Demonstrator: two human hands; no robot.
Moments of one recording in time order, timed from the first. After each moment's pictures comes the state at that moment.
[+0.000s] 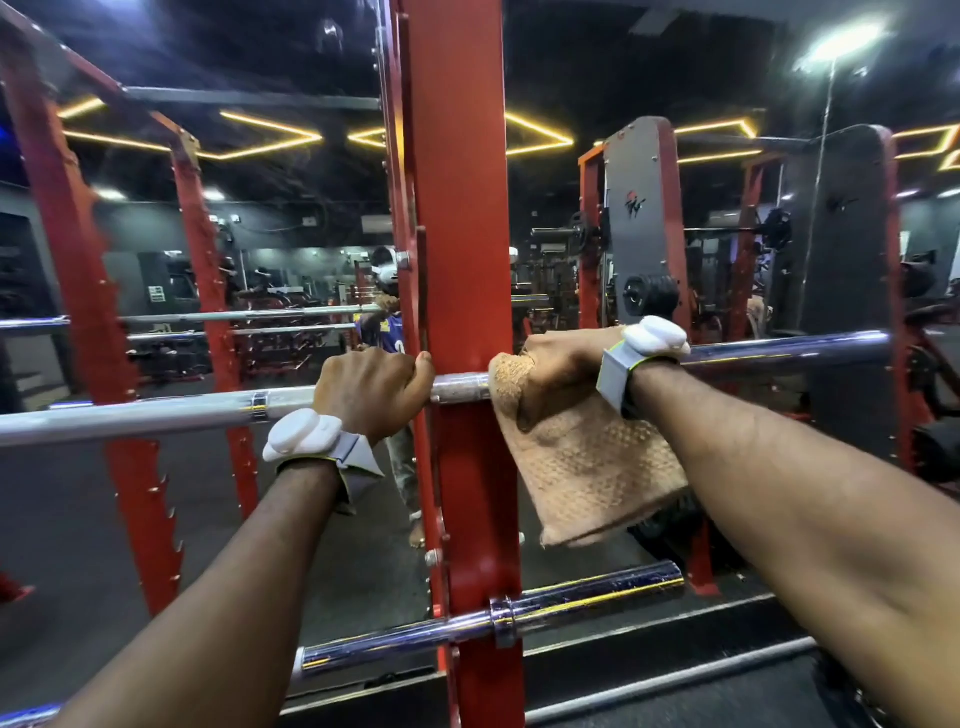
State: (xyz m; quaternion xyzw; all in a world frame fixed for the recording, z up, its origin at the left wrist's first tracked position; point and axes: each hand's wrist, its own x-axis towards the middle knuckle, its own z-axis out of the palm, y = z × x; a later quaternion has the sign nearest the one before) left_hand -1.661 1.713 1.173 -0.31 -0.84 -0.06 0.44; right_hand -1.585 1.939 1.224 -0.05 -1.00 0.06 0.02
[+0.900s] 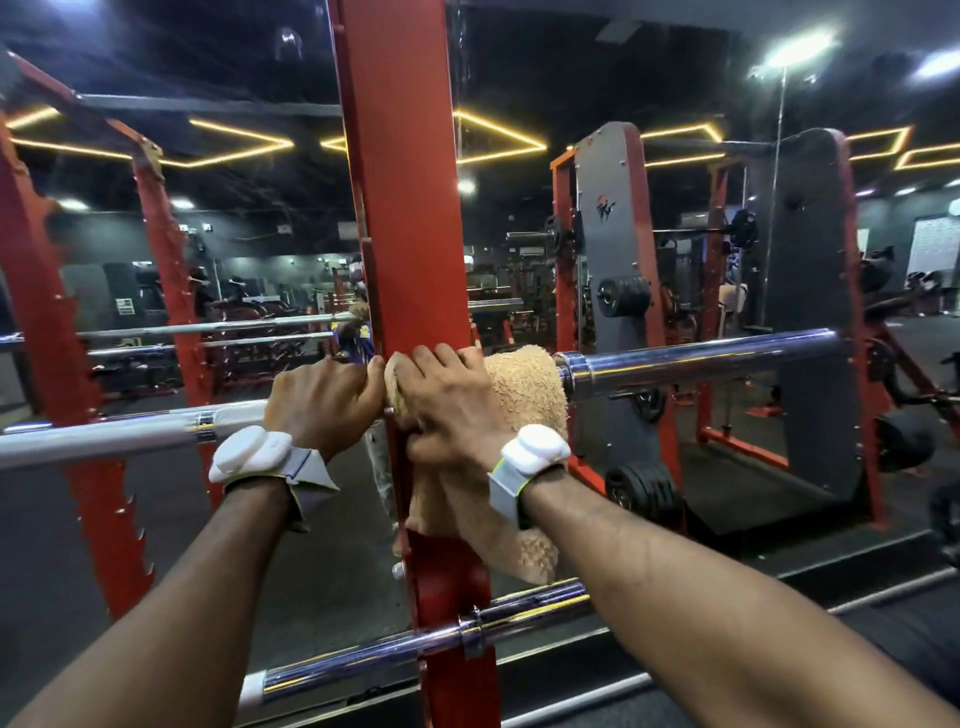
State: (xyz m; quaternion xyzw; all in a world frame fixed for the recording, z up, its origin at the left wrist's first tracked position) left_hand -1.659 1.718 1.175 -0.29 -0.85 -0.09 0.43; right_hand -1.598 1.868 1.150 0.05 -0.86 -0.17 0.47
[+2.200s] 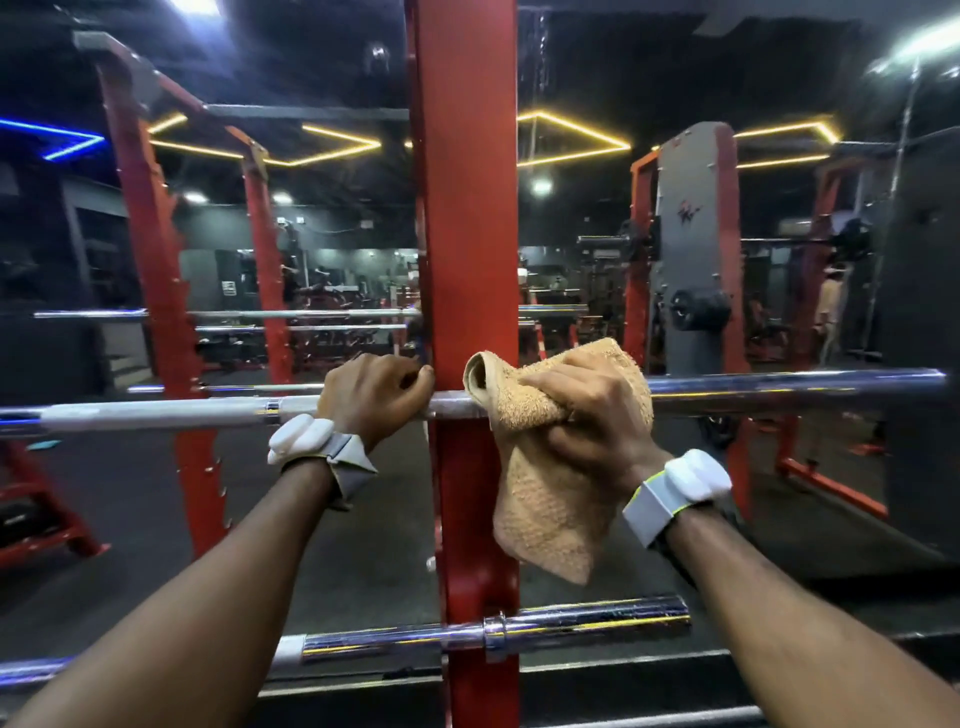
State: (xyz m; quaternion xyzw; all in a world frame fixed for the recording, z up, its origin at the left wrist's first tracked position) left_hand -1.662 1.711 1.176 -0.27 -0.85 -0.17 0.41; right_hand -1.541 1.955 1.163 0.25 -0.82 0.04 0.50
